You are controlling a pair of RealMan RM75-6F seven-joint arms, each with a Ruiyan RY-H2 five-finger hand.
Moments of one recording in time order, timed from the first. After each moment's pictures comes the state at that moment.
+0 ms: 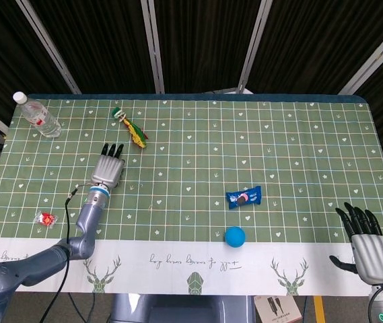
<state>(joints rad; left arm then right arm) -0.86 -1.85 -0.22 -0.86 0.88 0.82 0.70 0.04 -1.09 0.01 -1.72 -1.51 1.46 -0.18</state>
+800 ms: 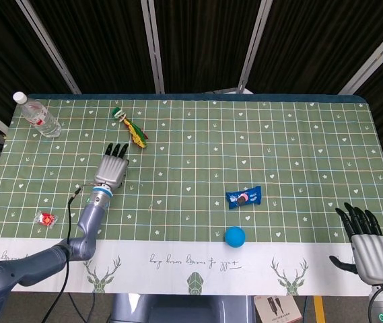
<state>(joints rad) -0.86 -1.82 -0.24 -0.95 0.88 0.84 0.66 0.04 -1.09 0.01 -1.72 -1.51 1.46 -0.18</state>
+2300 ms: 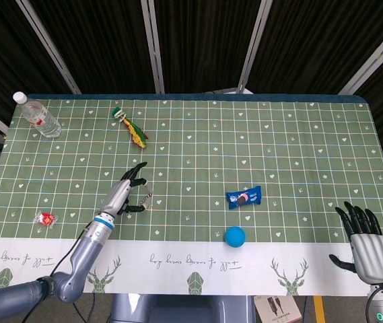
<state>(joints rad) -0.60 -1.70 -0.24 -1.45 1.19 0.99 -0.21 0.04 -1.11 0.02 -1.72 -1.51 1.47 -0.21</state>
